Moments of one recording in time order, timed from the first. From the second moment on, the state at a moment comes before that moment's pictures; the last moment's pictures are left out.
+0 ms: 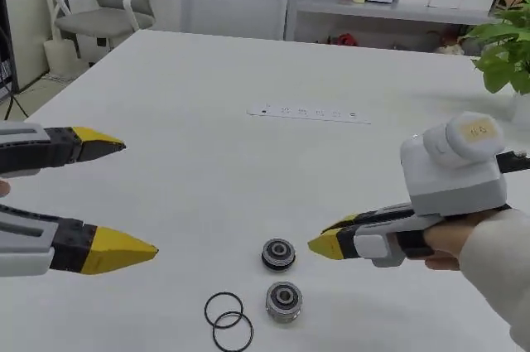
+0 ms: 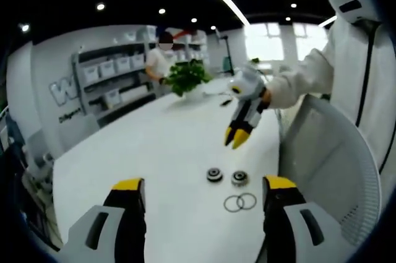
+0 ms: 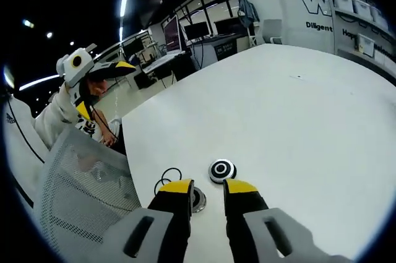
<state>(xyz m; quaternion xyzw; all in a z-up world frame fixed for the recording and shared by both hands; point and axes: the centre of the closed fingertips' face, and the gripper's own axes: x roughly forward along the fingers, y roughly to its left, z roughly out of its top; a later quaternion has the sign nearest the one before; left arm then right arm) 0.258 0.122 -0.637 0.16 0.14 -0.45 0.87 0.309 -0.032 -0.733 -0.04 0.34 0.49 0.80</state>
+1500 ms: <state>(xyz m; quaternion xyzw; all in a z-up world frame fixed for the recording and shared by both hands) 0.339 0.012 -0.700 0.16 0.10 -0.52 0.84 0.341 -0.022 -0.771 -0.04 0.29 0.51 0.81</state>
